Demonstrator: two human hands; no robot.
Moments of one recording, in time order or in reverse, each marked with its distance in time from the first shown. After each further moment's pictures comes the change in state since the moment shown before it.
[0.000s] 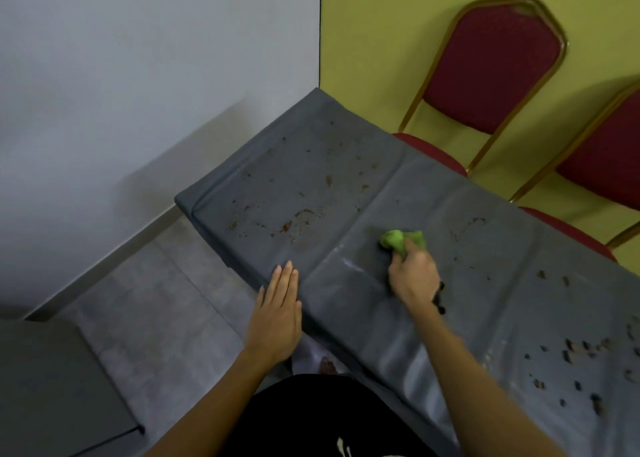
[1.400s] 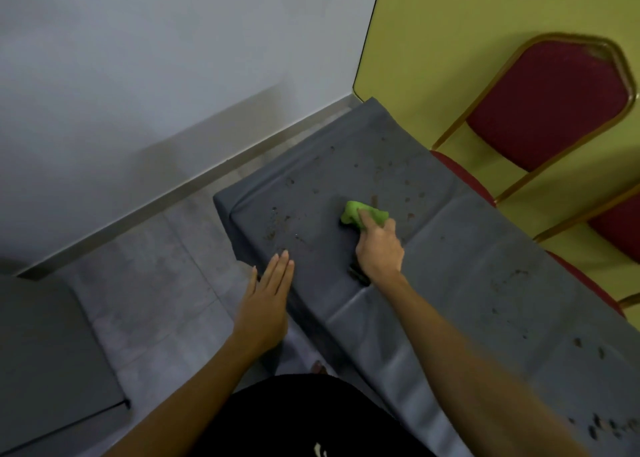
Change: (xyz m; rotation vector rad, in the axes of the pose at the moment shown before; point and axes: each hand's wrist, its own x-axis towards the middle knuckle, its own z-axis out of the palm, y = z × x) left_hand 0.033 -0.089 -0.037 -0.024 0.036 -0.013; right_hand 0.042 -0.149 0.074 -0.176 -0.170 -0.302
